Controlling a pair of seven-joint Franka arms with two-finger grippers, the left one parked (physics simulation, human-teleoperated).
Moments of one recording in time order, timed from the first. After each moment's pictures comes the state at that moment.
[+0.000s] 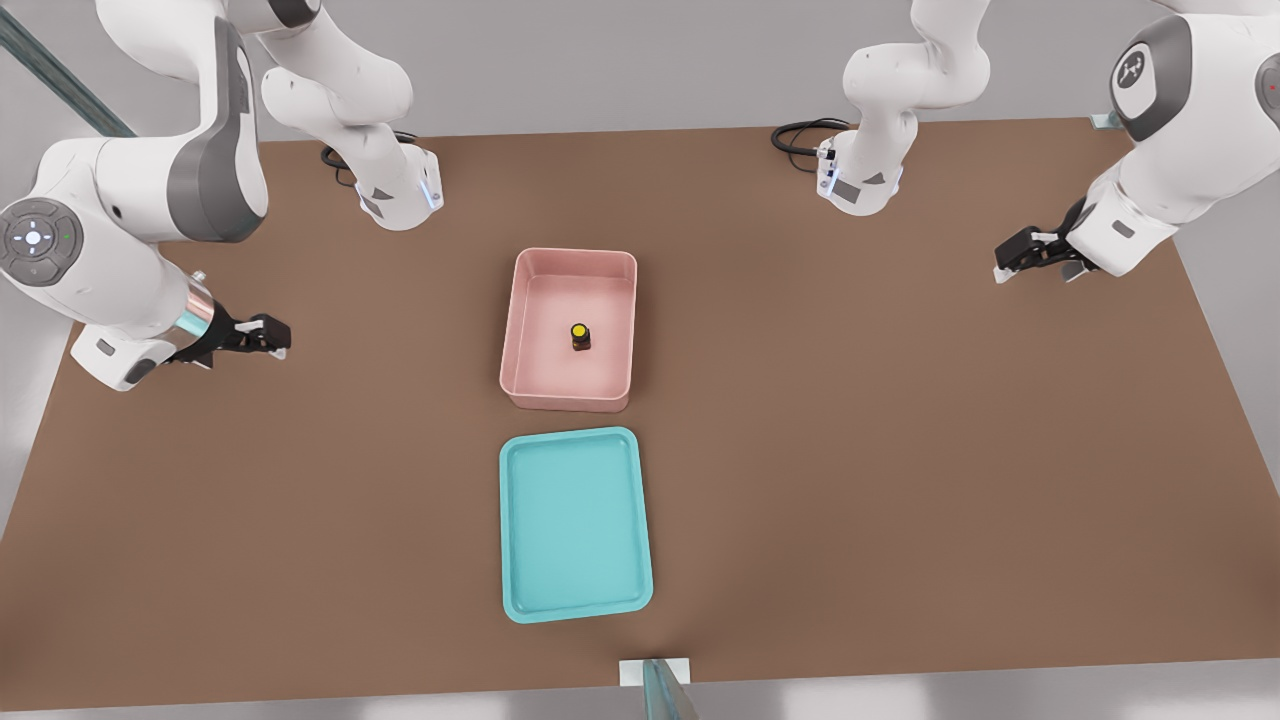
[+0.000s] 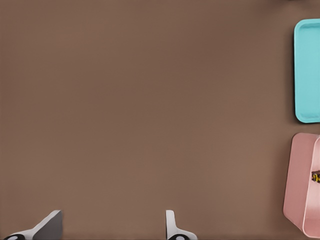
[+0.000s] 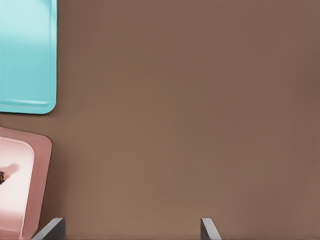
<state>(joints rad) 0.06 0.13 0.00 -1.44 -0.07 1.46 -0.08</state>
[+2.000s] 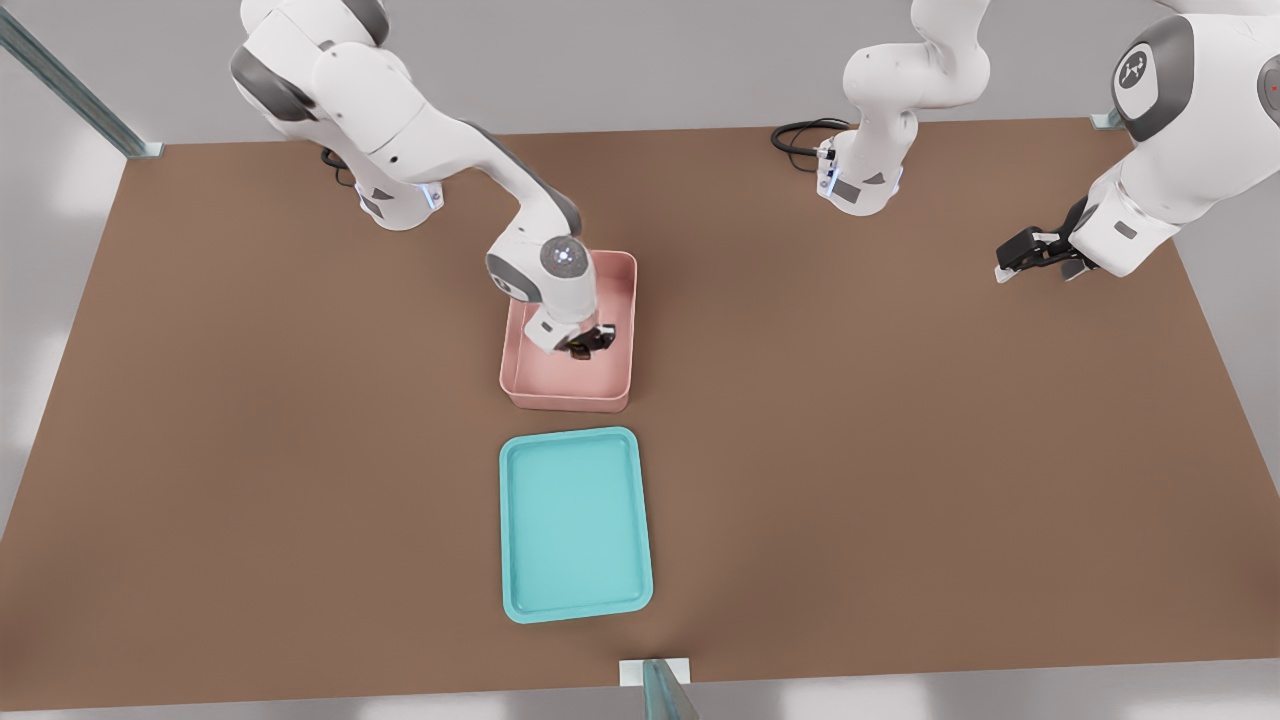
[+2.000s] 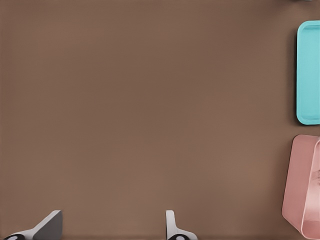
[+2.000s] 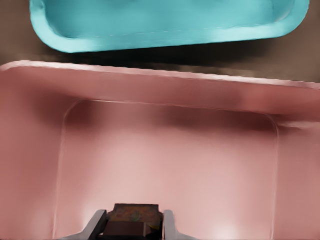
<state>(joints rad) 0.28 0.43 0.50 -2.02 -0.34 2.43 1.03</state>
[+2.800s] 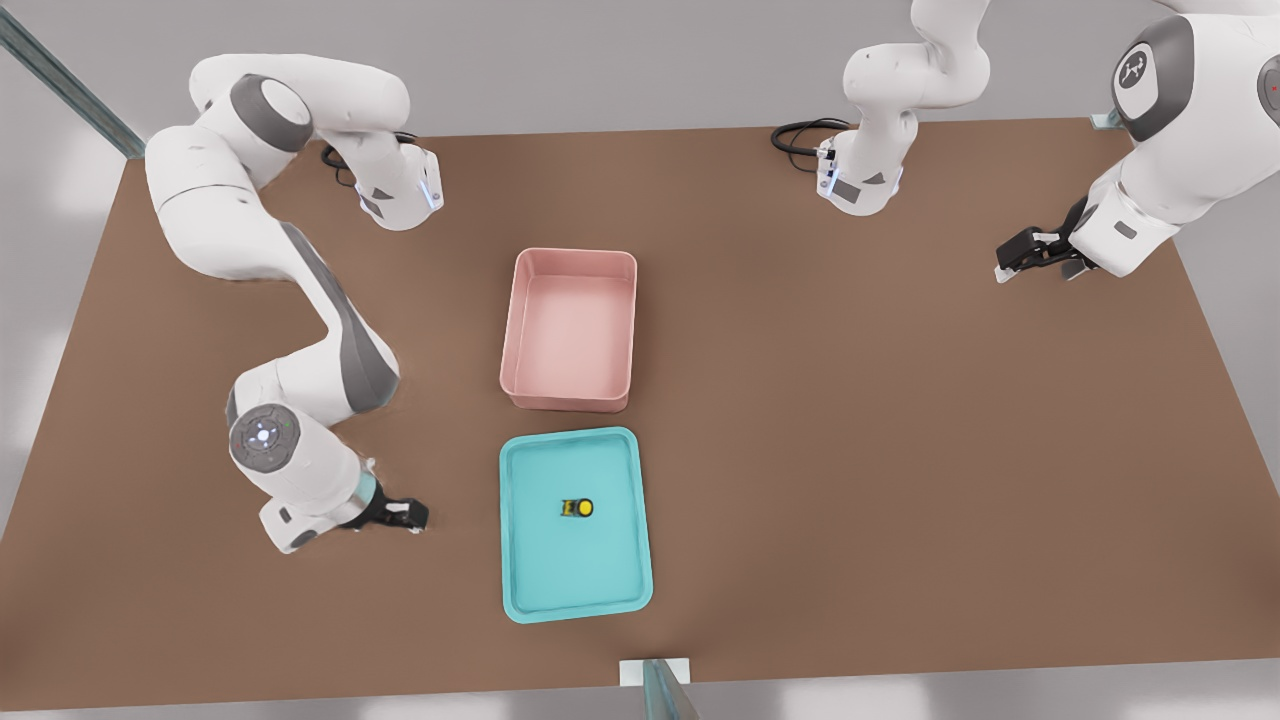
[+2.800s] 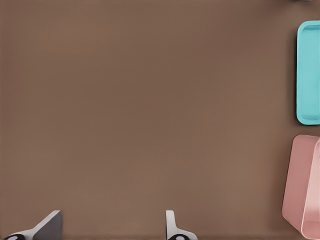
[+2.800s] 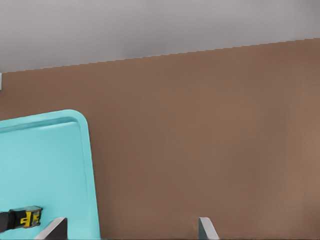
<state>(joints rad) -0.24 0.69 0.64 -1.11 -0.52 1.81 0.49</state>
